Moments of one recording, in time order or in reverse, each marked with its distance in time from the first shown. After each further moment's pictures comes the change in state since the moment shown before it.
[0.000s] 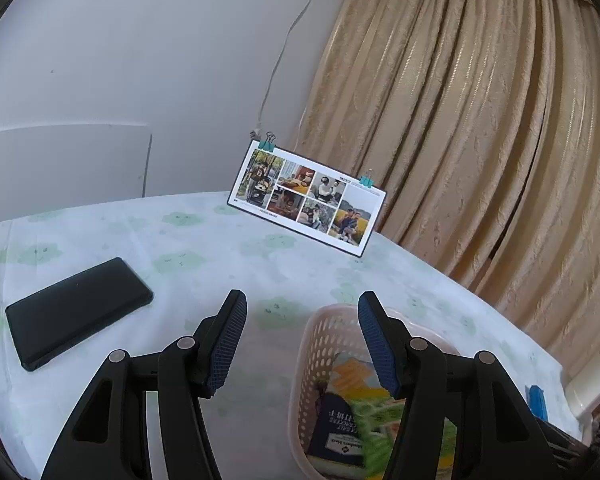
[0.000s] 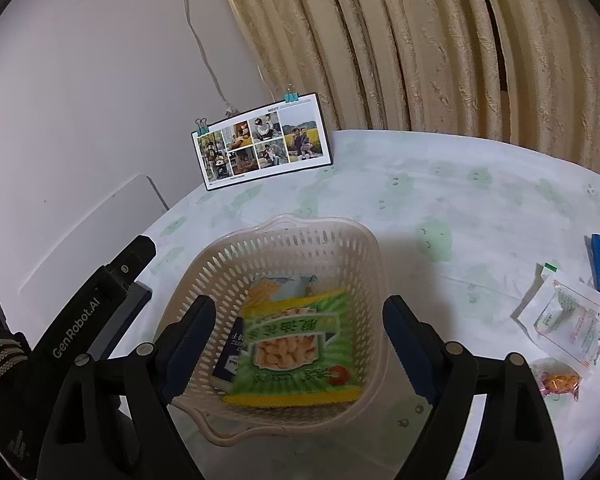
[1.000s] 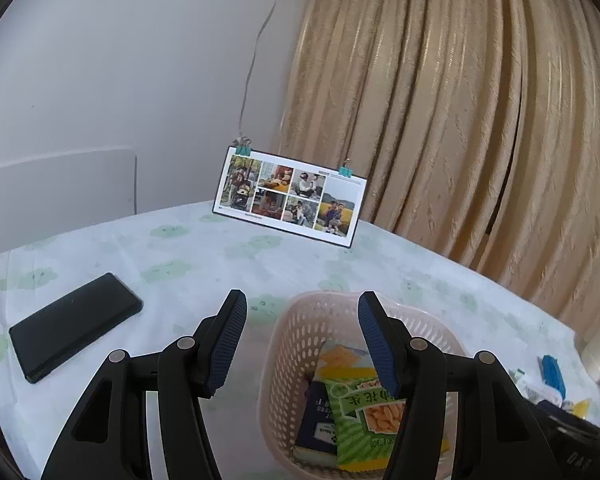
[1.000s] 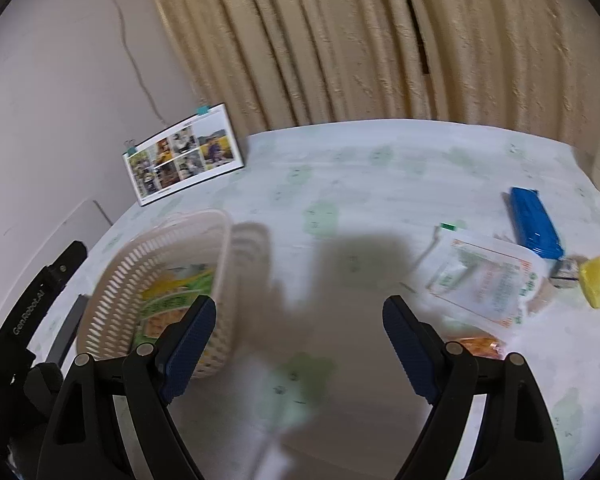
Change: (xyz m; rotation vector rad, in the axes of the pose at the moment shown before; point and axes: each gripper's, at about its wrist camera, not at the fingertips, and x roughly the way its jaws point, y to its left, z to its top) left arm -0.004 -0.032 -0.013 0.143 -0.016 0.006; right arm -0.032 -0.079 -0.022 0.135 -0.027 -0.172
